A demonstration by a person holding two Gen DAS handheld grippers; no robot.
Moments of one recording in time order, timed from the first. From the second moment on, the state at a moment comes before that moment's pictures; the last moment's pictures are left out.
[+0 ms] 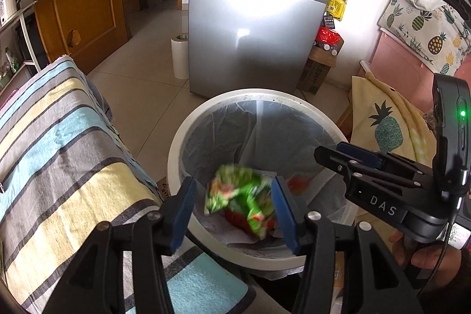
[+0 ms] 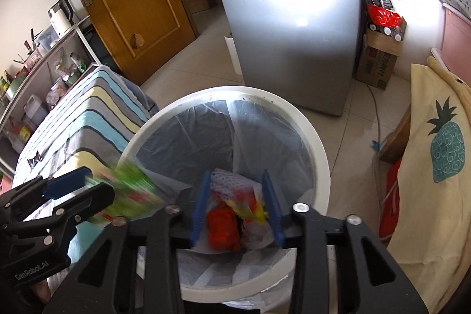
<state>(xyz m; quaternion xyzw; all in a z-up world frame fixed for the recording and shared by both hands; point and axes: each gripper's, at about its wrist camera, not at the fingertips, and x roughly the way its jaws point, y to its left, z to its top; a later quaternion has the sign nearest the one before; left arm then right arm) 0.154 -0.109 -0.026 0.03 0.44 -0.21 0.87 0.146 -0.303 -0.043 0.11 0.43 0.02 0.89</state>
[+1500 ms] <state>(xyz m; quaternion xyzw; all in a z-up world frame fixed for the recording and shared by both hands) 0.093 0.057 0.017 -0.04 0.36 -0.05 0.93 0.120 -0.191 0.017 0.07 0.36 0.12 0.92</state>
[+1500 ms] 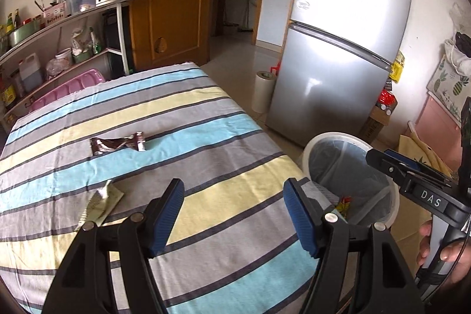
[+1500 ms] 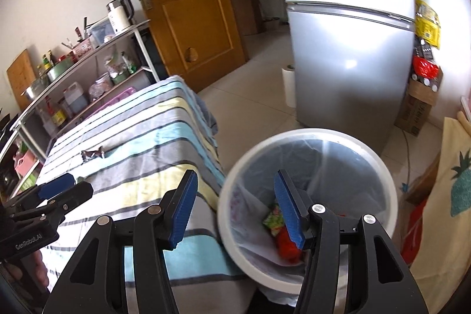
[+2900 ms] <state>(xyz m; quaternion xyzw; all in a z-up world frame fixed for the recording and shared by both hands) 0.108 0.203 -0.044 -0.08 0.43 0.08 0.89 0.205 0.062 -0.009 -0.11 0.39 0.38 0.83</state>
